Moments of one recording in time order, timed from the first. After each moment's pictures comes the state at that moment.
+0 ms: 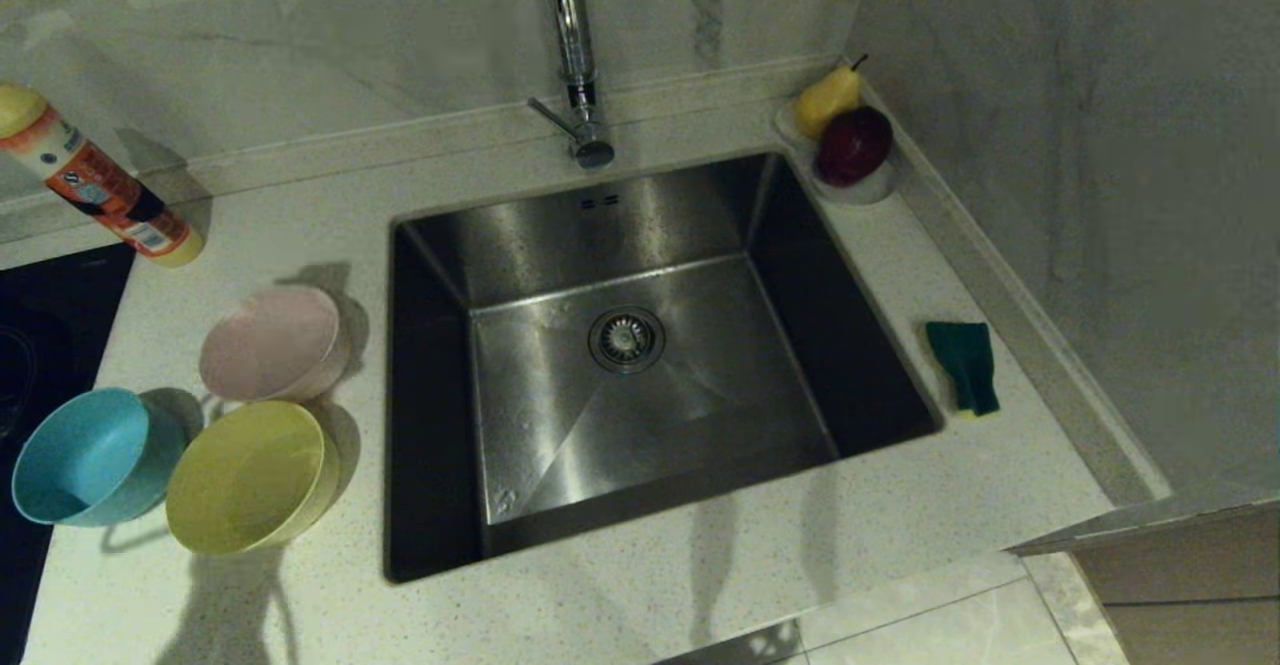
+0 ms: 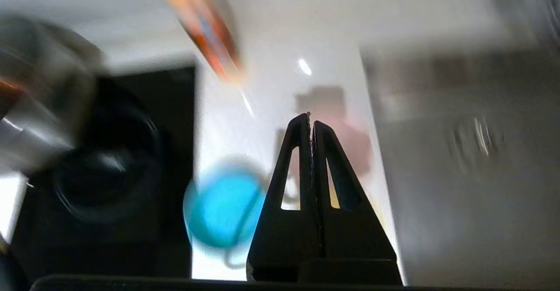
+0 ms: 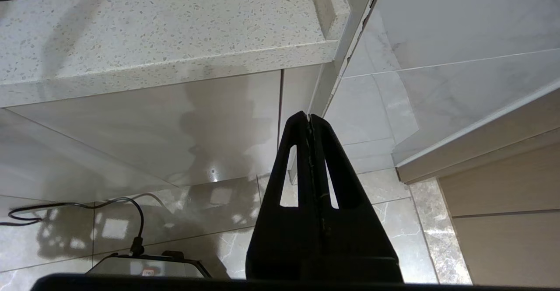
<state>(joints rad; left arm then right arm) 0.08 0.85 -1.00 0.12 0.12 0.07 0.00 0.00 0.00 0.00 0.02 -0.02</state>
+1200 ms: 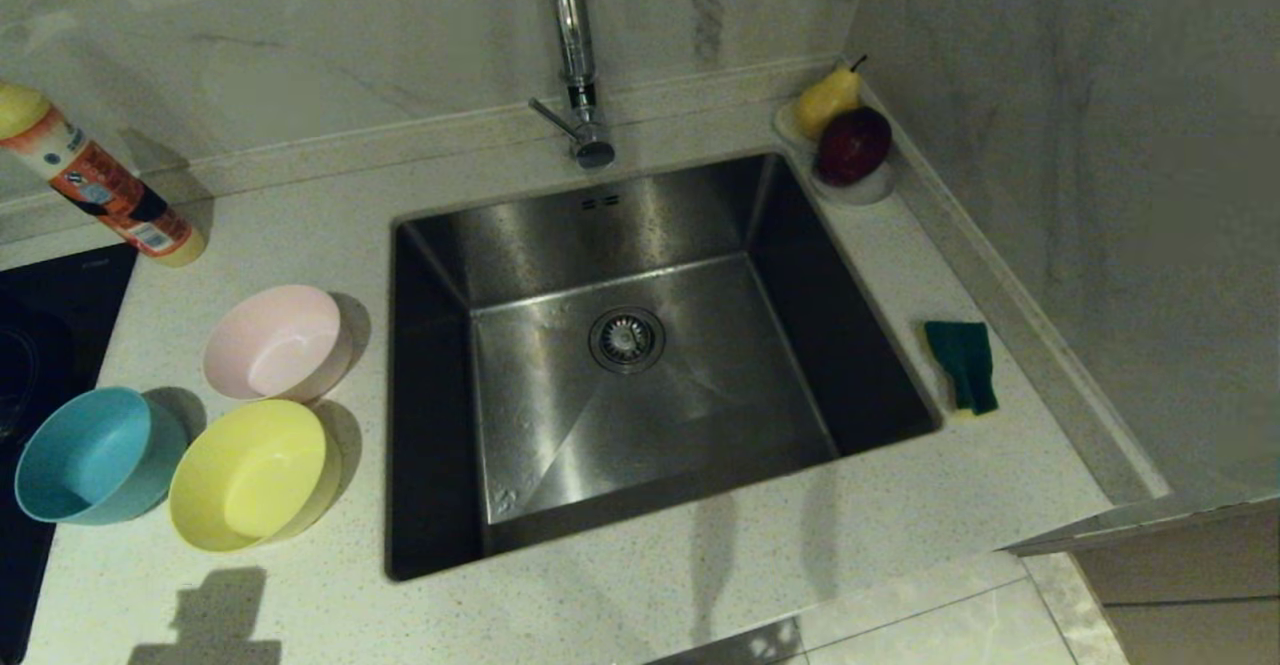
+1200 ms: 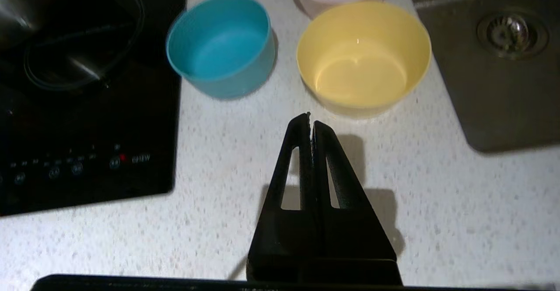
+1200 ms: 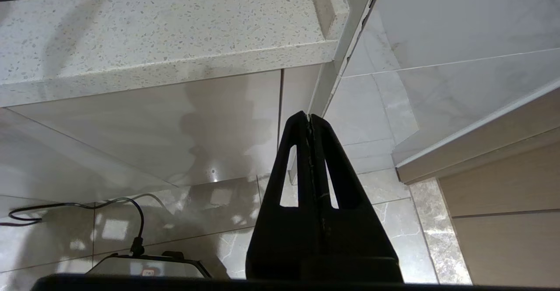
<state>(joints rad) -0.06 0.24 0.00 -0.30 0.26 0.13 0.00 0.00 0.00 0.00 0.02 -0.02</state>
